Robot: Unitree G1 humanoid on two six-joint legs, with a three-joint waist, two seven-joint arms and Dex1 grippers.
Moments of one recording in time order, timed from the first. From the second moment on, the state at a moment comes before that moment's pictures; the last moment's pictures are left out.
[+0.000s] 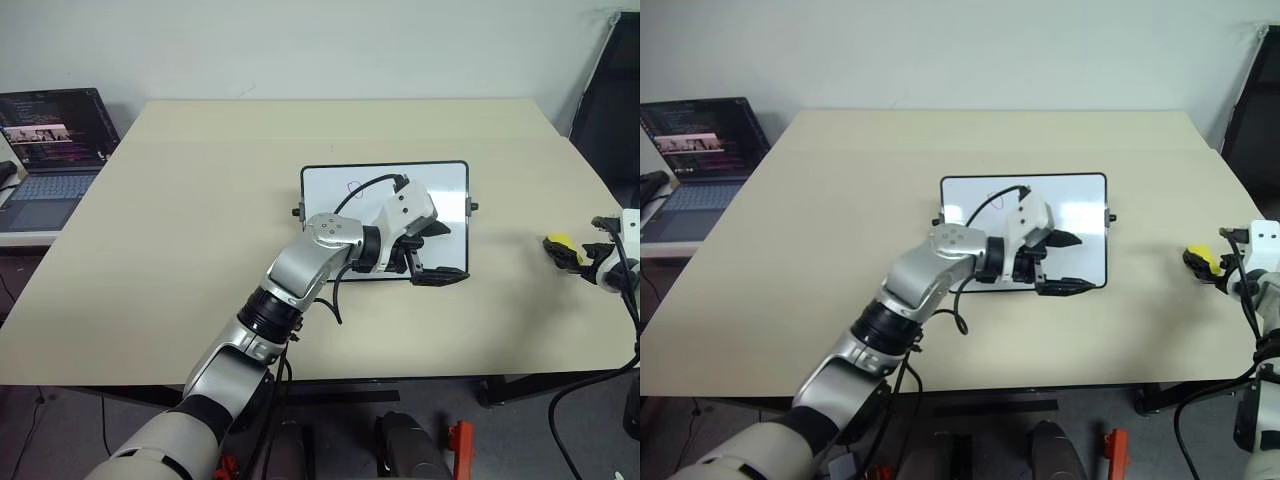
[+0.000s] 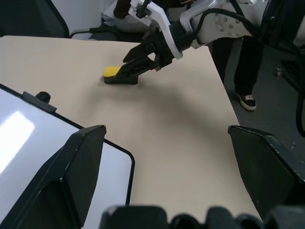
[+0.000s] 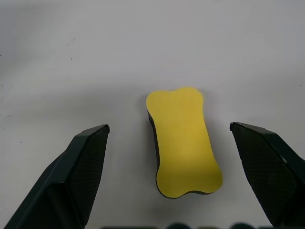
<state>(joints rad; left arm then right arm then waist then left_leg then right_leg) -0.88 0.13 -0.39 0.14 -0.26 0.56 -0.93 -0.67 -0.83 -0.29 0.91 0.23 0.40 0.65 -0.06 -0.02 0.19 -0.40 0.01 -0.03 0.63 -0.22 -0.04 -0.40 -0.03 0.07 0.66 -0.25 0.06</state>
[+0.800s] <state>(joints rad) -0.87 0.15 -0.39 0.12 -0.26 0.58 -0.93 -0.72 -0.82 -0.27 0.98 0.20 0.38 0.58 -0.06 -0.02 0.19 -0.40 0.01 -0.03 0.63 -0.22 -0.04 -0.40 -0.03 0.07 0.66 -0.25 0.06</state>
